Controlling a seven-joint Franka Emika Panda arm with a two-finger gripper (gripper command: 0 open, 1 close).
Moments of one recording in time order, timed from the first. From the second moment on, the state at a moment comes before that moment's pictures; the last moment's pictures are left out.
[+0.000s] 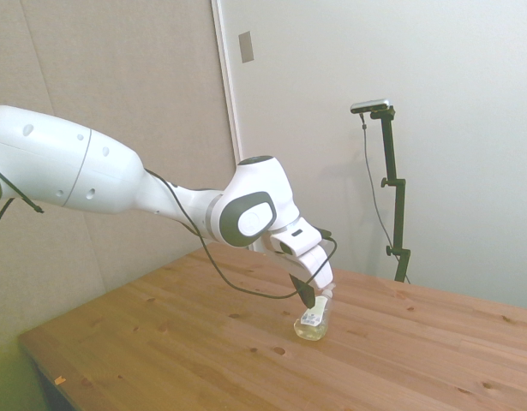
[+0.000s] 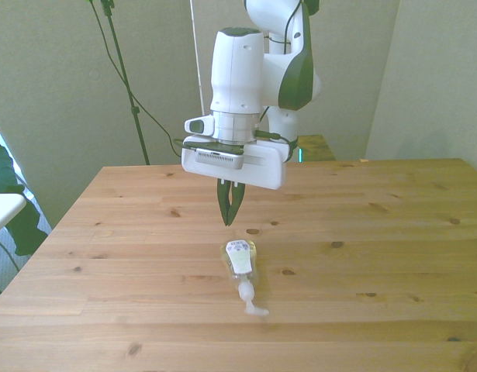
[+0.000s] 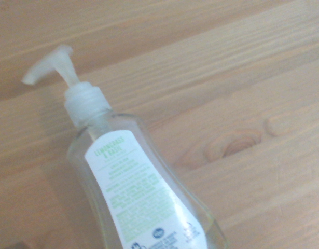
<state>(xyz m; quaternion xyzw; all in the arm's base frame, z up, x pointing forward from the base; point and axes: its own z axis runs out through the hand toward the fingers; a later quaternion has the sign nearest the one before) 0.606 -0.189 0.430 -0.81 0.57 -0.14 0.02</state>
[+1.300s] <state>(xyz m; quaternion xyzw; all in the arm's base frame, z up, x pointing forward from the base) 0.640 -0.179 0.431 -0.81 0.56 -0.14 0.04</state>
